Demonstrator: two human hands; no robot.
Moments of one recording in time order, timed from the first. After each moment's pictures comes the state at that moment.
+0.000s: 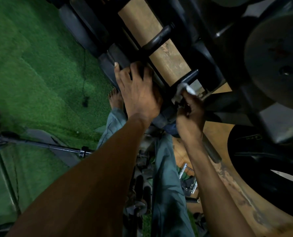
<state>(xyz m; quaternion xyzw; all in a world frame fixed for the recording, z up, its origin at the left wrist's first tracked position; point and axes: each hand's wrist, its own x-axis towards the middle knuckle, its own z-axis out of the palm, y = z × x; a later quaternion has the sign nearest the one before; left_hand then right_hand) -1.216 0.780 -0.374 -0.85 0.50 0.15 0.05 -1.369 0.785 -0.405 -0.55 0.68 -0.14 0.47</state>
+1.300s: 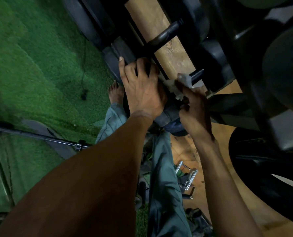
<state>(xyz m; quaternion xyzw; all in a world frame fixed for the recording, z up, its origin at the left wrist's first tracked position) -1.214 0.780 -0.377 -0.85 0.50 0.14 0.03 -1.376 0.754 -0.412 -0.71 0.56 0.01 0.41</state>
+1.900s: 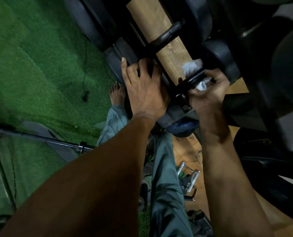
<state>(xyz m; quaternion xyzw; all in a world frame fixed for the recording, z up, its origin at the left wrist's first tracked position) -1.213 0.782 -0.378 -0.85 0.51 0.14 0.02 -1.353 0.691 -0.431 0.08 0.57 -0.36 0.74</state>
